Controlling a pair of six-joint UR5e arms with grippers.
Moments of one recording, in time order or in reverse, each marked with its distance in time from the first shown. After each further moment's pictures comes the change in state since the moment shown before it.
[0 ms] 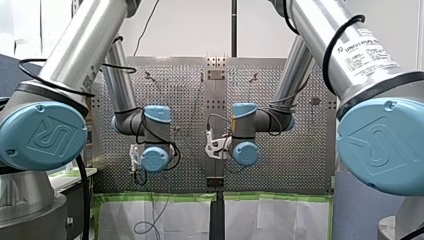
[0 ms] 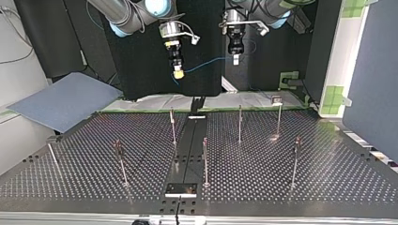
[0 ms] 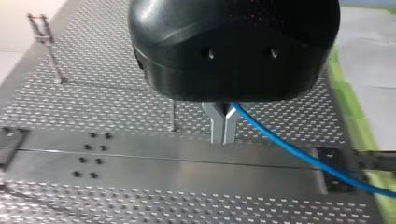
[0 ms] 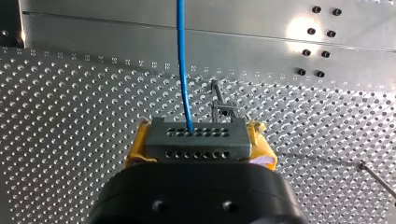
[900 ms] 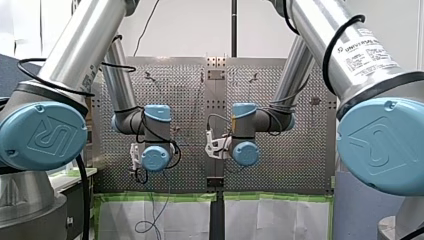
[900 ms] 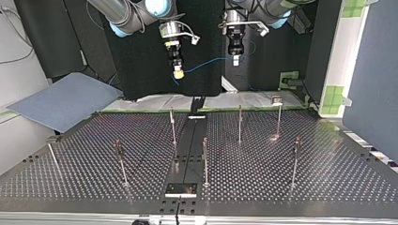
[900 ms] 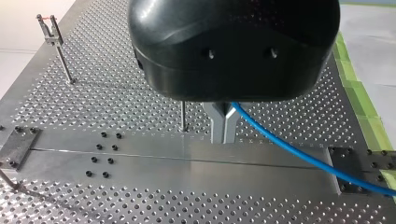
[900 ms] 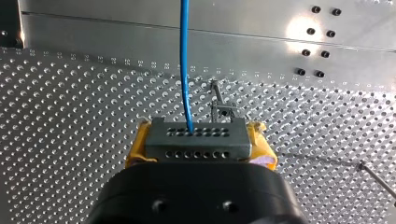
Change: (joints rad) left arm 0.000 0.023 0.001 0.020 -0.003 -0.003; right arm 0.000 0.000 -0.001 0.000 0.000 0.000
